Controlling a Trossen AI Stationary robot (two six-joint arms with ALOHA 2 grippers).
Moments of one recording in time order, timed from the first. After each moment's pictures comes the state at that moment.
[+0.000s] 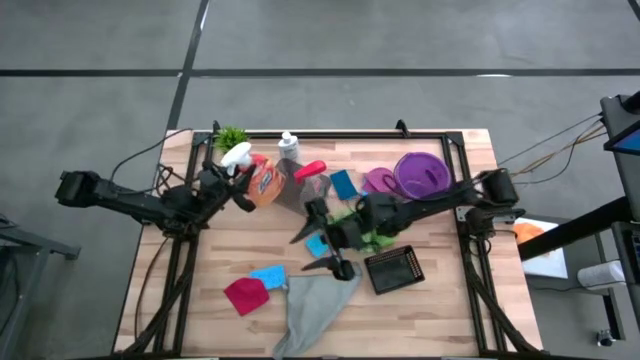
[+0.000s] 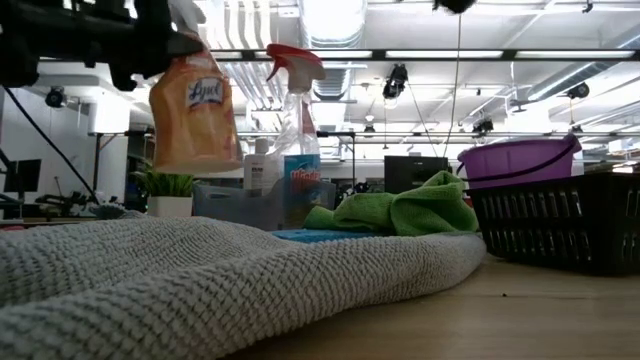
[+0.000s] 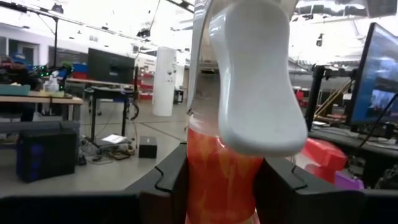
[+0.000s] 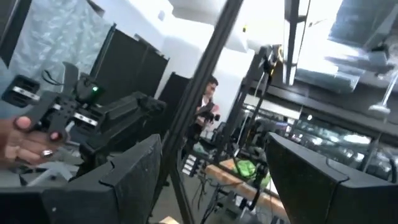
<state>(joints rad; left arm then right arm) -0.11 0.80 0.17 1.00 -0.85 0.16 0.16 1.79 1.20 0.99 -0.38 -0.27</state>
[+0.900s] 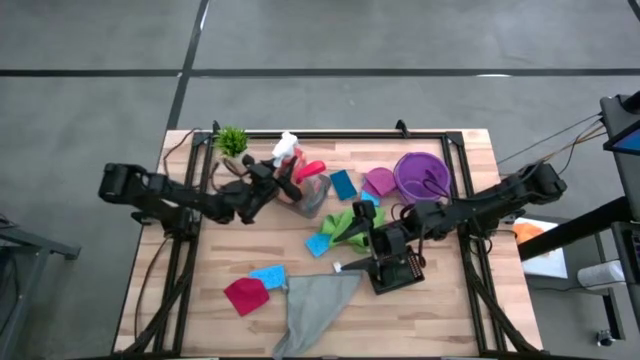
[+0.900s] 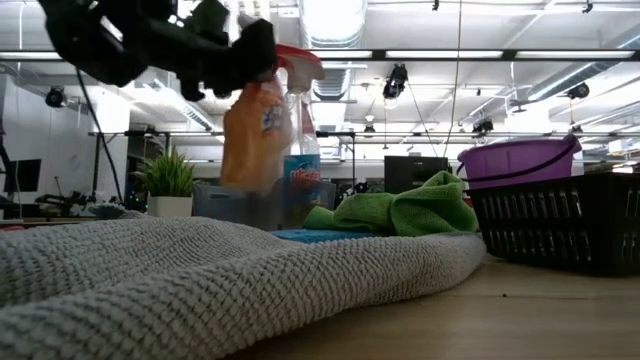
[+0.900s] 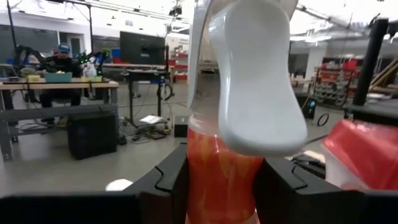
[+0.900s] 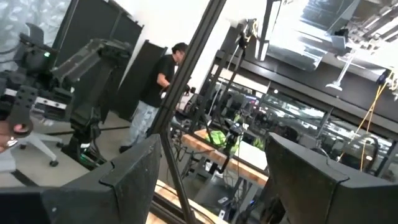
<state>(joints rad) 0.01 1.47 0.53 1.14 -0.91 0.10 0.29 1.44 0.86 0.84 -0.12 -0.39</state>
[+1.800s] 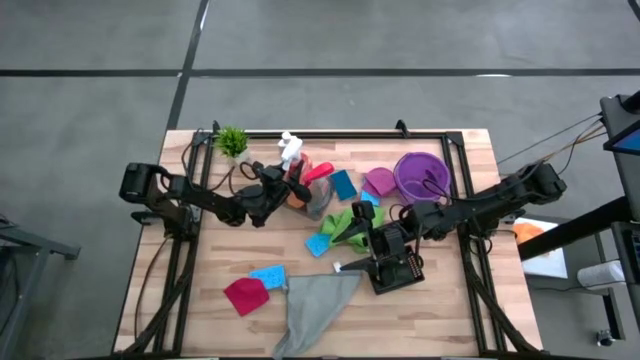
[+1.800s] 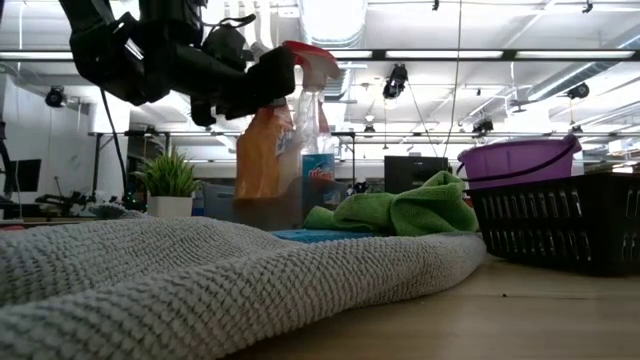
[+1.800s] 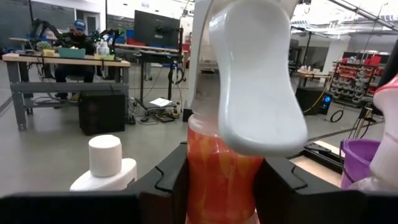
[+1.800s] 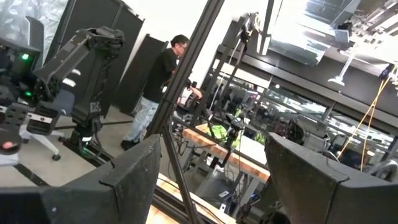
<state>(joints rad) 0.02 1.63 0.57 1.16 -0.98 -0.05 0.29 1.44 0.86 0.82 -0.12 -0.39</state>
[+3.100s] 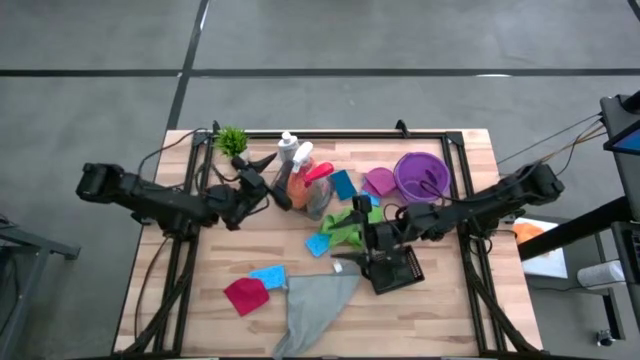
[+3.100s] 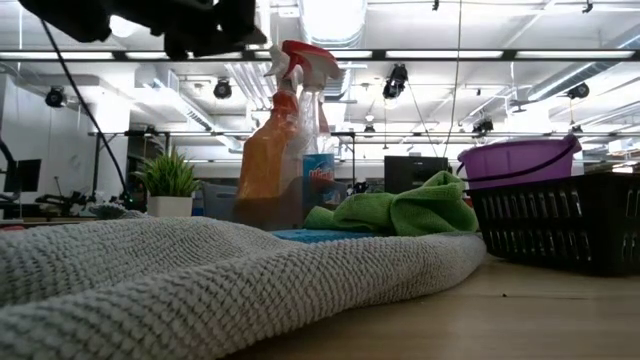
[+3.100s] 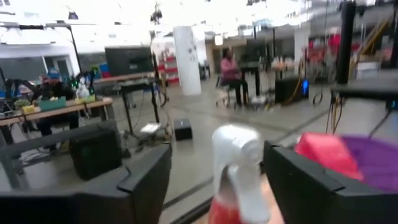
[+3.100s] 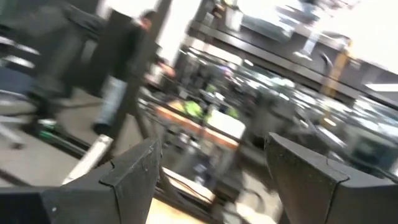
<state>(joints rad) -0.12 1.22 0.57 0.80 -0.98 0.24 0.28 1.46 0.86 0.80 0.09 -0.39</state>
